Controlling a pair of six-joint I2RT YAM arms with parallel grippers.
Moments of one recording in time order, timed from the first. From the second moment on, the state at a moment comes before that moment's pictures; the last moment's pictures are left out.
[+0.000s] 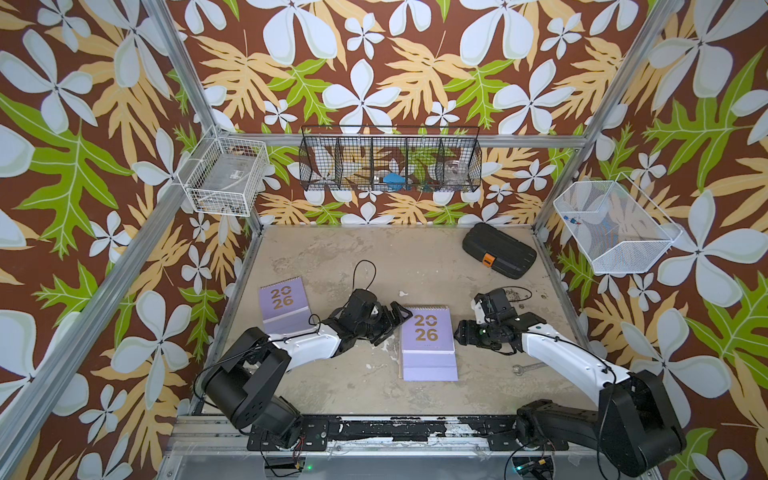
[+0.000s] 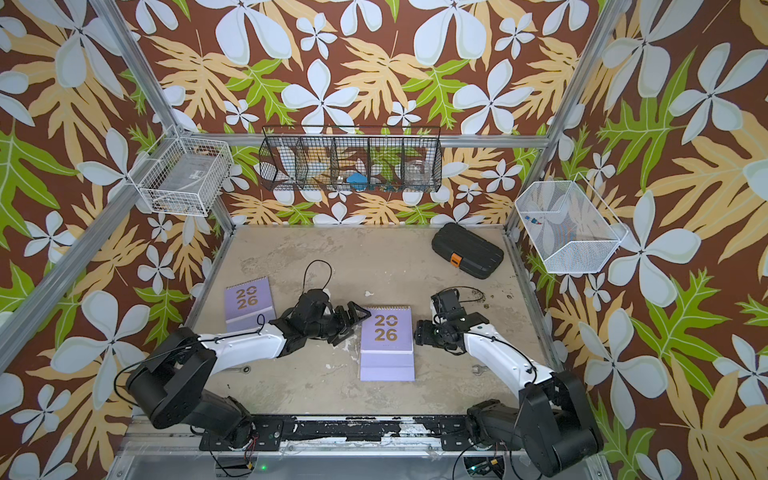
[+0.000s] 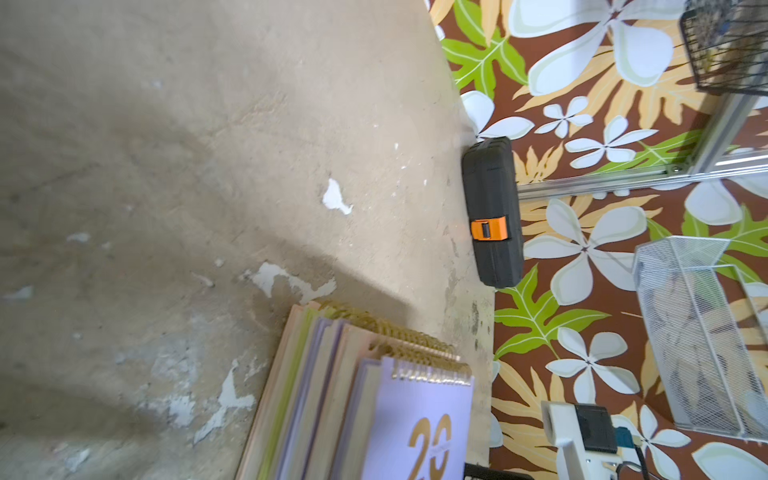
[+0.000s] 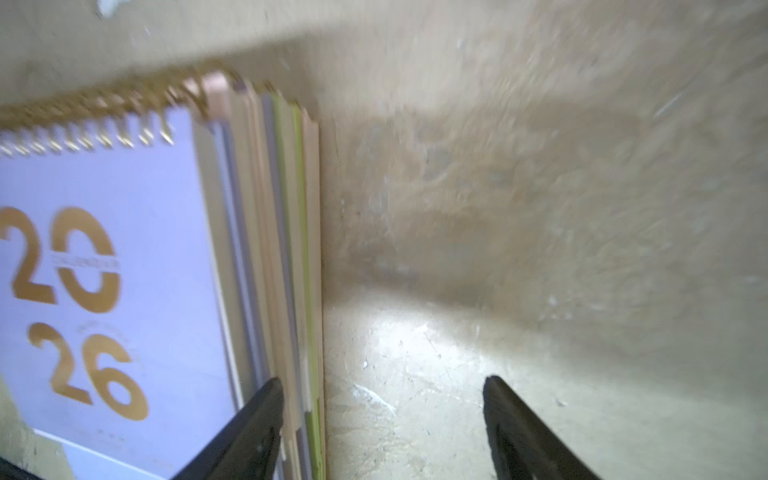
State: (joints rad) left arm -0.63 1.49 0.67 0.19 0.35 -1.21; right arm 0.33 1.24 0.69 -0.58 -0.14 0.43
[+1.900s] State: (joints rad) left arm 0.56 1.86 1.07 -0.24 0.52 -0.62; right arm 0.66 2.28 1.84 -0.49 -0.47 0.58
